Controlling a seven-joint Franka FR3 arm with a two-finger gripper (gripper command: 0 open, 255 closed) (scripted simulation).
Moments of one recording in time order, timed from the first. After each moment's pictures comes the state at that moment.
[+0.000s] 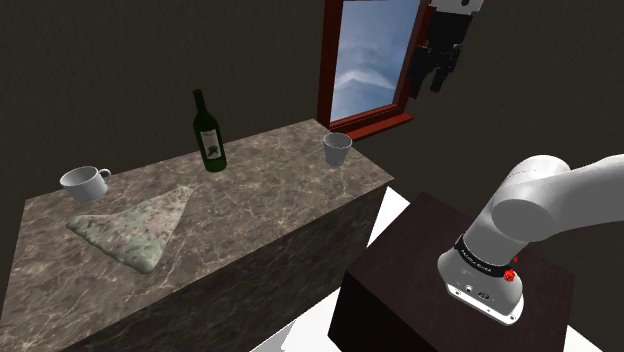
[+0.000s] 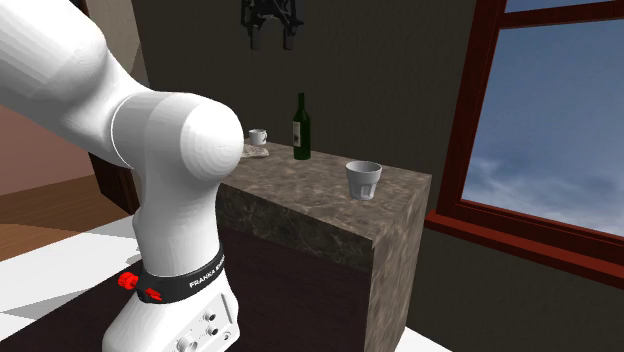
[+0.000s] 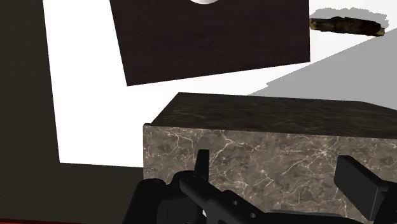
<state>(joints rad) -0.02 -0.80 0.00 -2.29 0.06 1.47 0.13</state>
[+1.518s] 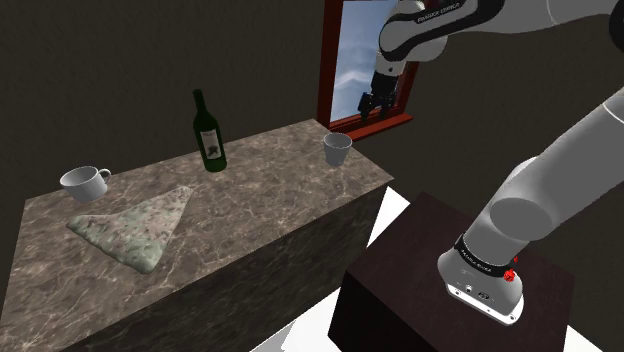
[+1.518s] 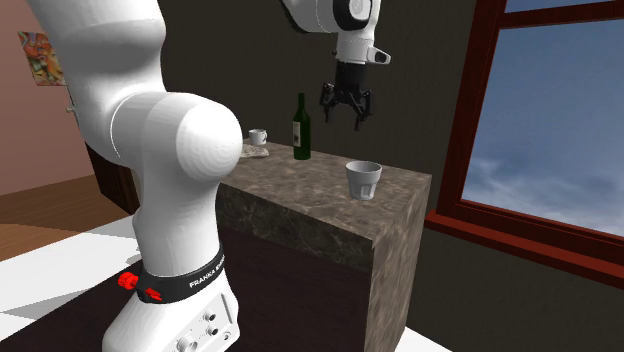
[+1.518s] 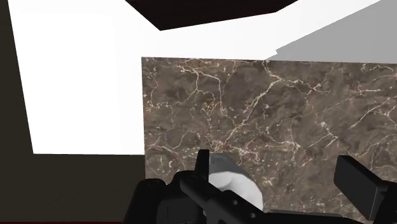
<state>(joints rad) -0.05 -0.22 -0.20 -2.30 0.09 2.06 -0.12</state>
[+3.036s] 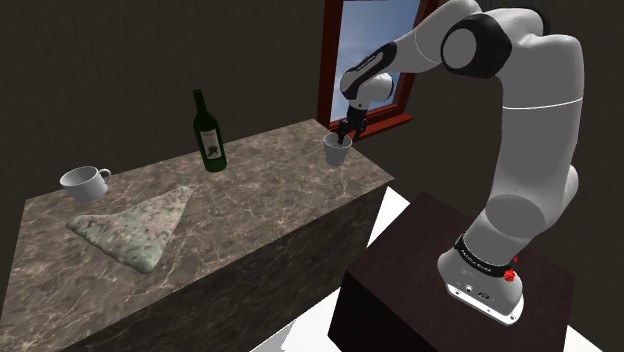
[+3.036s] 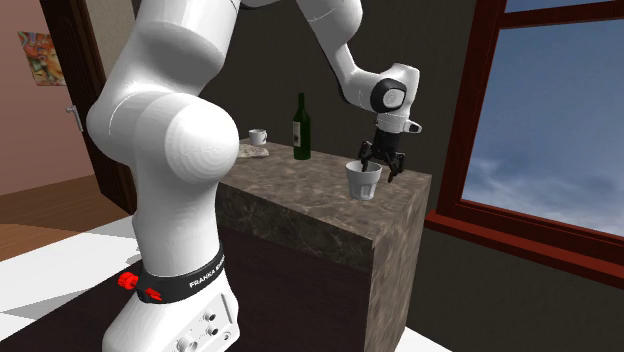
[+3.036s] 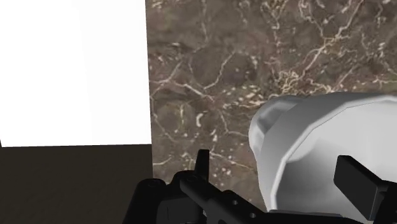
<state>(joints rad) -0.14 0.46 -0.21 -1.91 0.35 2.31 -0.39</state>
